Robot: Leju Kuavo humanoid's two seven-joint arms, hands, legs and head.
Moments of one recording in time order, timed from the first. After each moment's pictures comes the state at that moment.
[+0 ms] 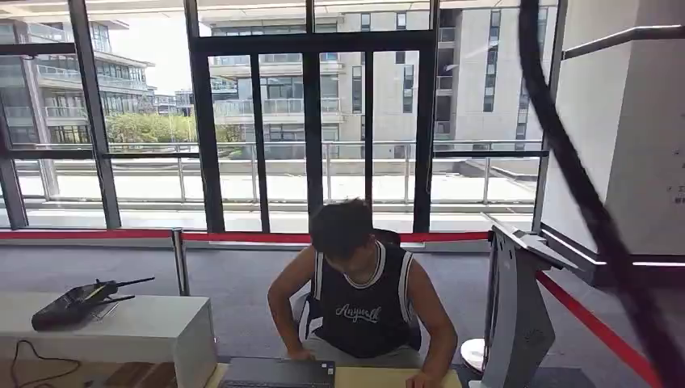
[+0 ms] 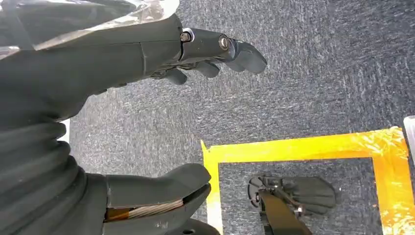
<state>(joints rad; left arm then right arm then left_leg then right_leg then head) -0.09 0.04 -0.60 -0.21 0.39 0.40 0.01 -0.56 -0.10 0.70 -0.75 1.02 -0.45 0.17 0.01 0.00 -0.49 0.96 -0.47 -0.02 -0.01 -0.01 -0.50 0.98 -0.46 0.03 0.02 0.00</state>
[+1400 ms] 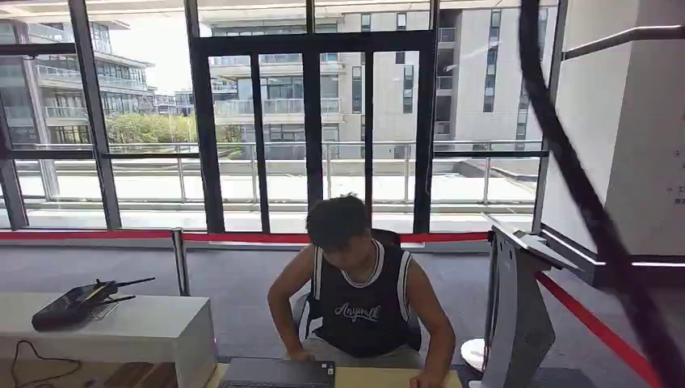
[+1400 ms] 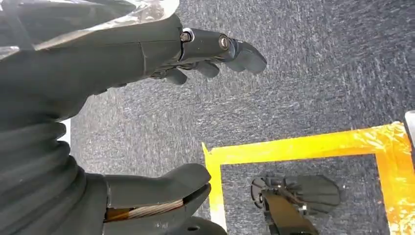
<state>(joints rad) -0.09 0.04 -0.64 -0.21 0.39 0.40 0.01 -0.59 -0.14 0.64 -0.97 1.03 -0.54 0.25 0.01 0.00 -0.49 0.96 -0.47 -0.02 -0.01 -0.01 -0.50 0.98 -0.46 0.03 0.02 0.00</state>
